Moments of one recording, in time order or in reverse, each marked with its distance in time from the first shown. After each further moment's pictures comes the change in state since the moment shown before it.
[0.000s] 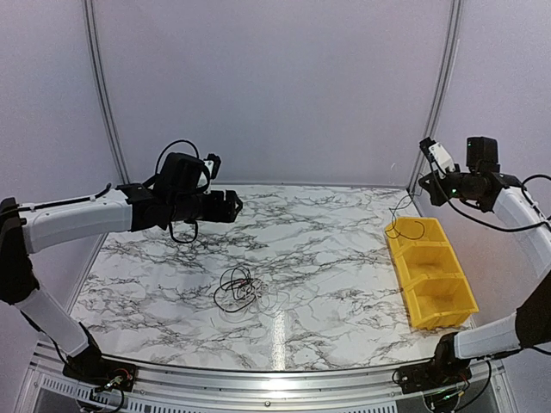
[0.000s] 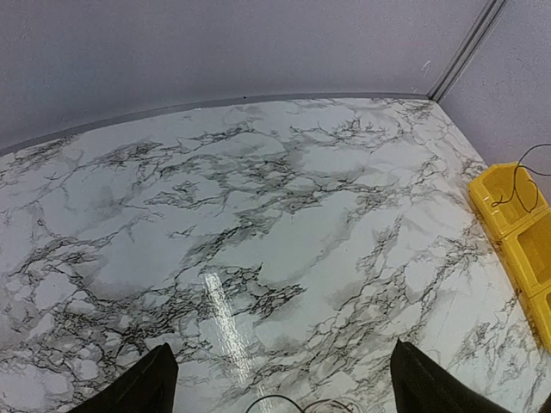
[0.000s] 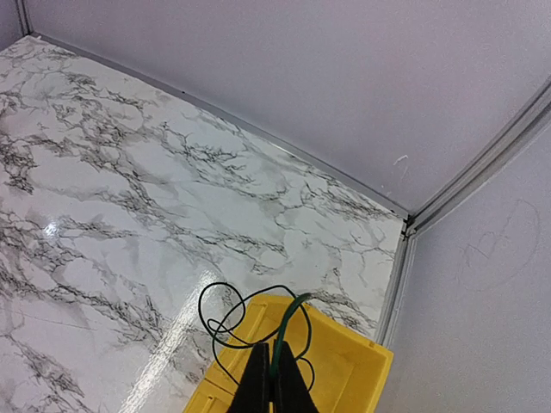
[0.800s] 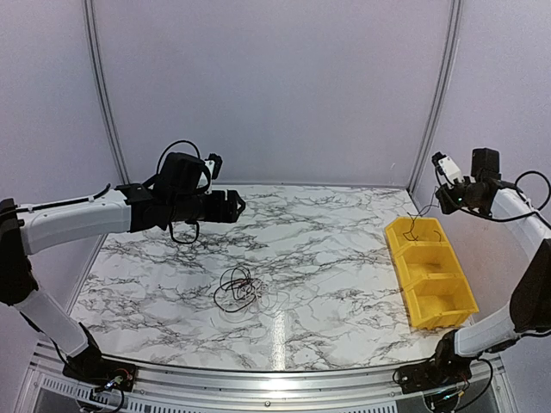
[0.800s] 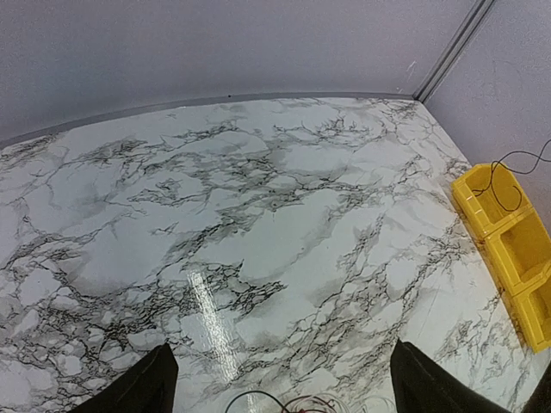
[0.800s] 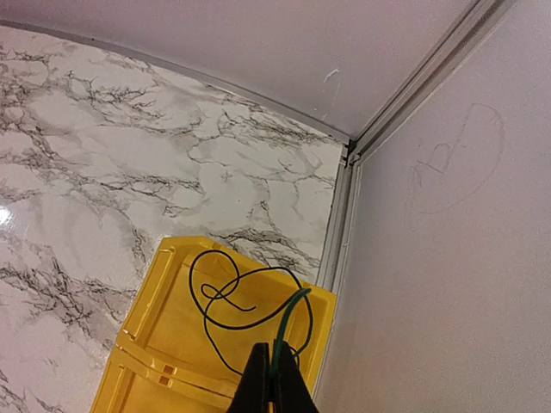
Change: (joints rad) left arm -0.019 -0.020 0.000 0.001 0.032 -0.036; right arm -0.149 0.090 -0.058 0.077 0.133 -0.050
